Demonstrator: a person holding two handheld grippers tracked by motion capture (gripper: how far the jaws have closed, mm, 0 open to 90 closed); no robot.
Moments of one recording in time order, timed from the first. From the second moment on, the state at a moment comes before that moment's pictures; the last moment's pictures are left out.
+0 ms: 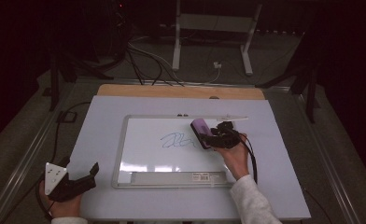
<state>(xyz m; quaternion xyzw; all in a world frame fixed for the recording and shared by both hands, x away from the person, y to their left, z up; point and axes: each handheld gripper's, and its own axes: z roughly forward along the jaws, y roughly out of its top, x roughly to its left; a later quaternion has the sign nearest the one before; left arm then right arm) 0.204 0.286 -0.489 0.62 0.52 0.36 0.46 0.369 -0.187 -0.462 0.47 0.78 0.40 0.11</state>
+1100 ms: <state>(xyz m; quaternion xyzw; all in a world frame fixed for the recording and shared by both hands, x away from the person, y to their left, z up) 0.204 0.285 -0.489 0.63 0.52 0.36 0.46 0.384 -0.174 -0.496 0.49 0.80 0.34 0.12</state>
